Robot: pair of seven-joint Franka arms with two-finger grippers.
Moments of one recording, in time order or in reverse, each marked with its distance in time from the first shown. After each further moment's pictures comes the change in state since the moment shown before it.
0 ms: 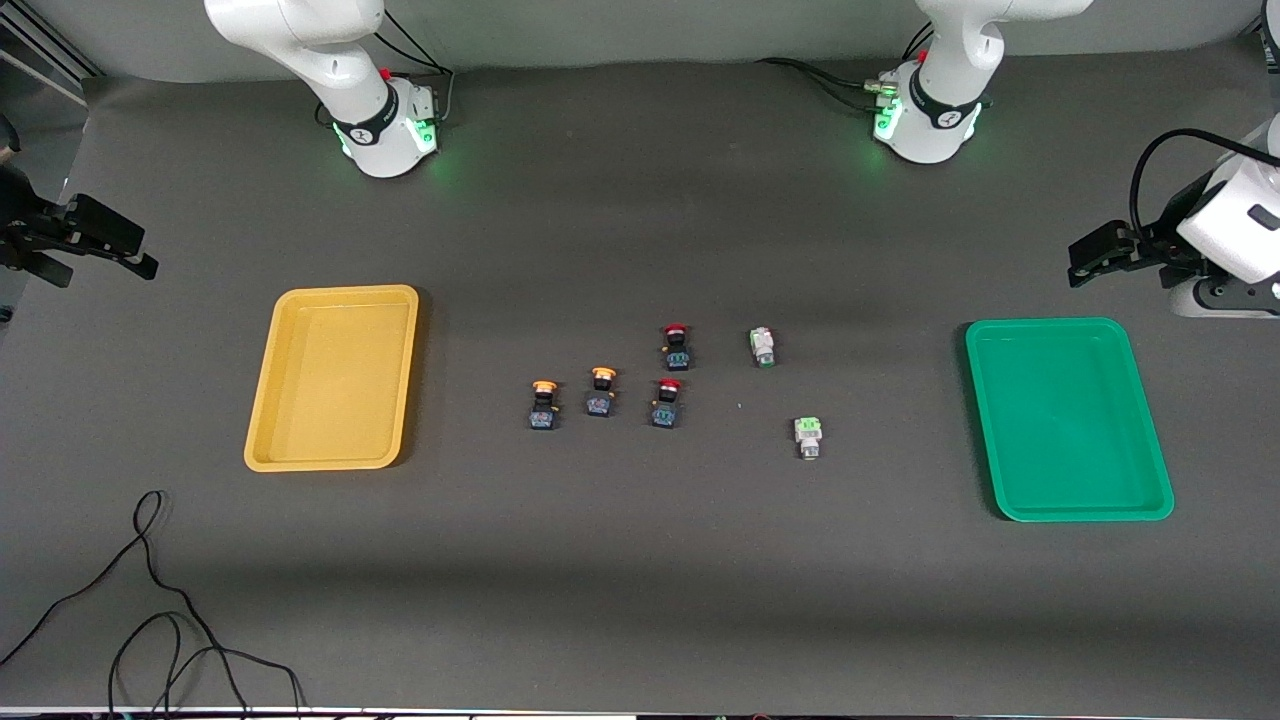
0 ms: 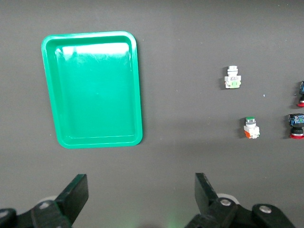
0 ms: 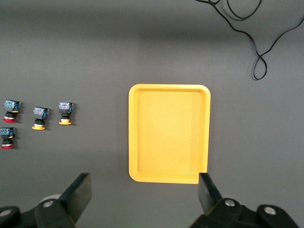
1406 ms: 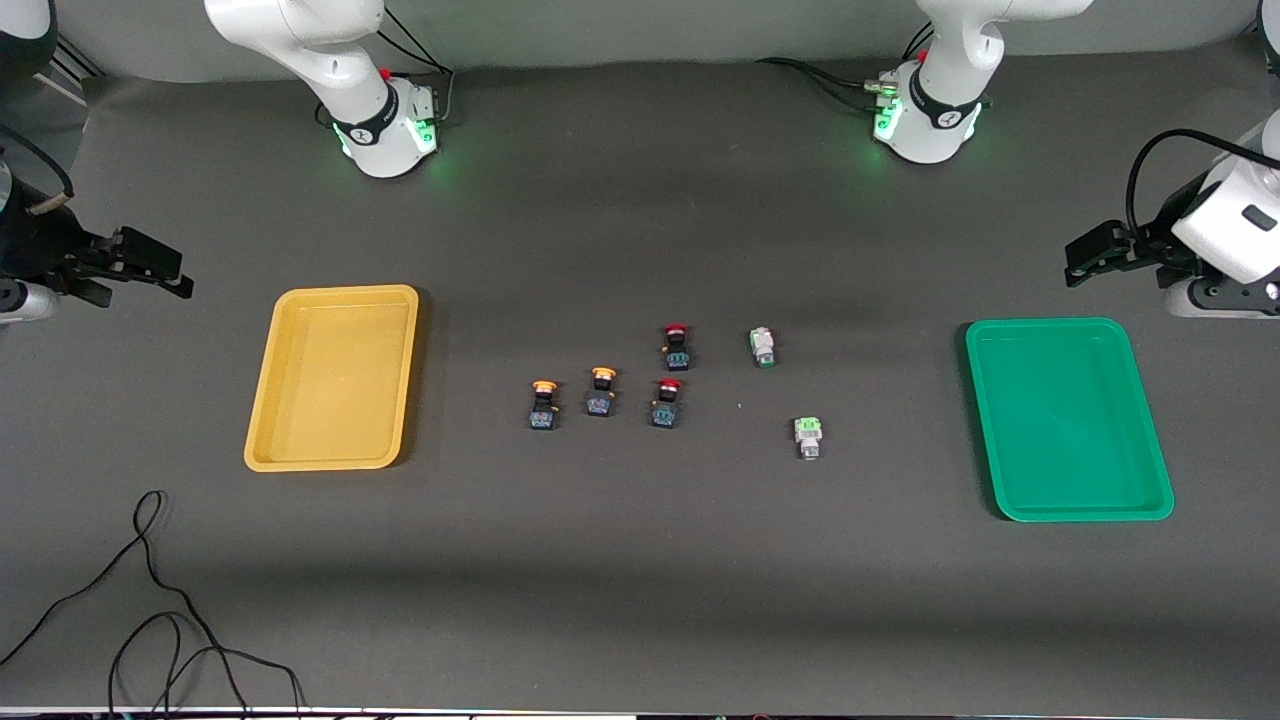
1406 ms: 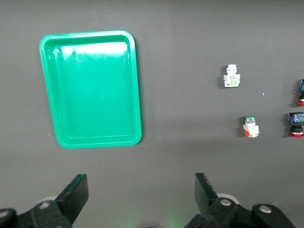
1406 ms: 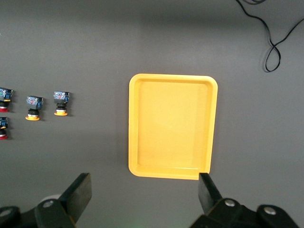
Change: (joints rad) left arm -0.005 0.000 -0.008 -0.005 0.000 -0.001 0.000; right arm 0.000 0.064 0.017 -0.002 0.000 -0.006 -0.008
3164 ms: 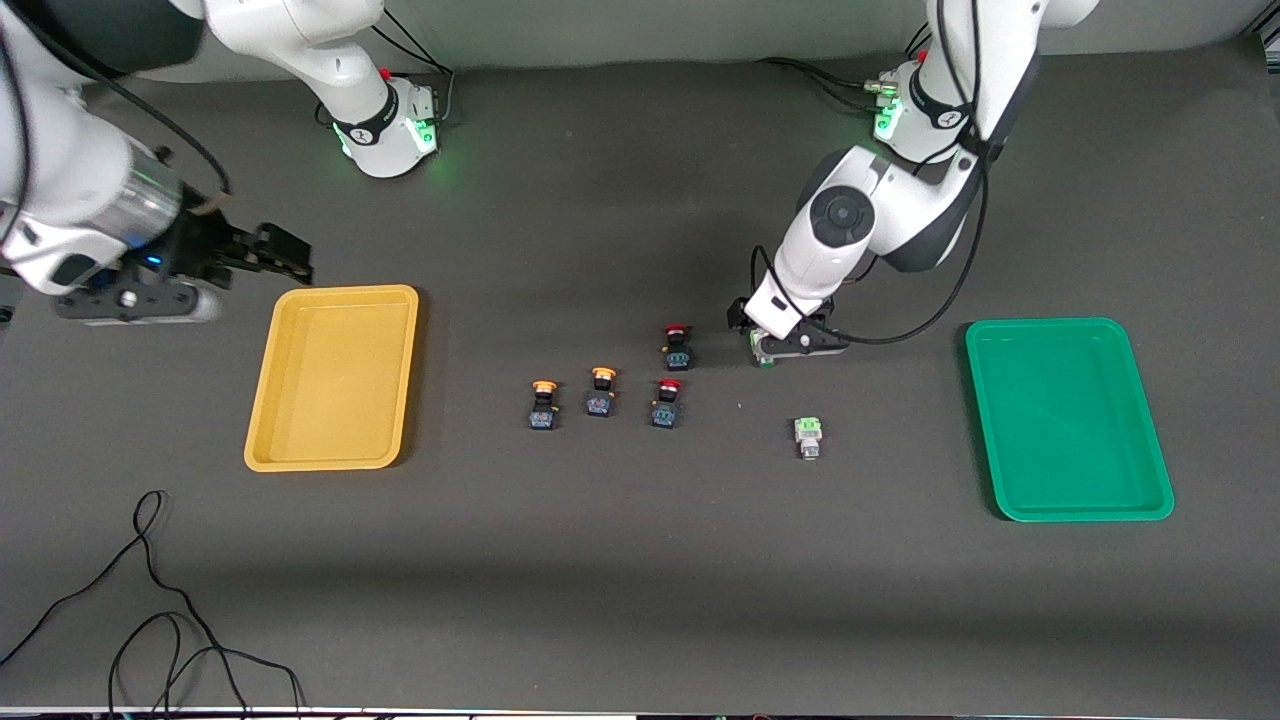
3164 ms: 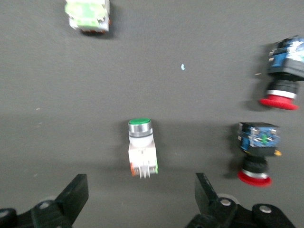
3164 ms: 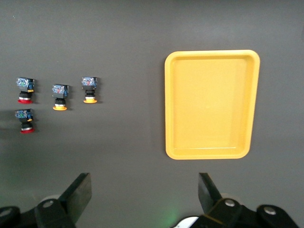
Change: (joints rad) left arm -0.228 0.339 -0.325 -0.555 -0.017 0.963 -0.664; right arm 0.227 0.075 0.025 0.040 0.001 -0.065 0.323
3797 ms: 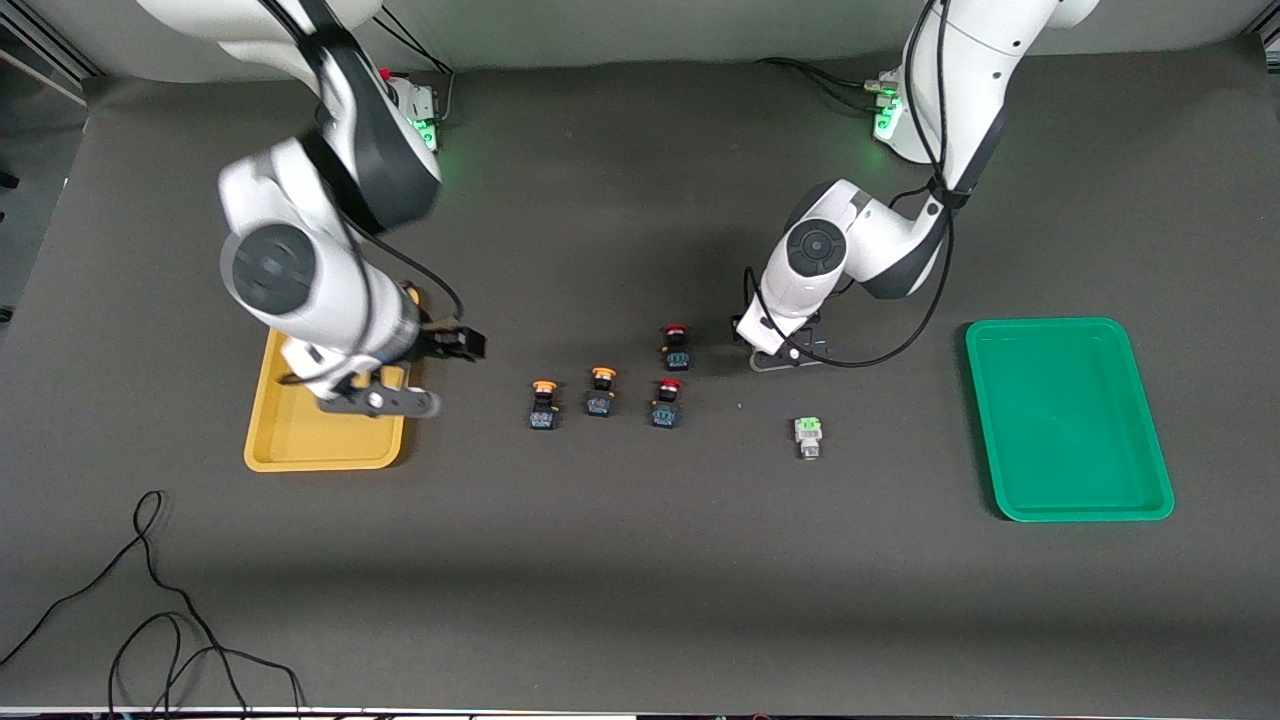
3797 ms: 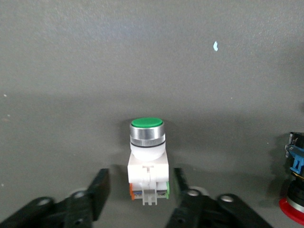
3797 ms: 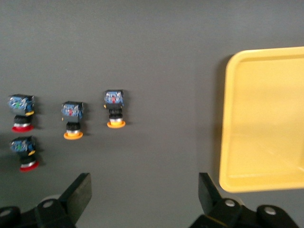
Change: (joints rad) left arm -0.015 0.112 0.001 0.010 0.089 0.043 -0.137; right arm 0.167 0.306 0.002 -0.036 0.023 0.294 0.185
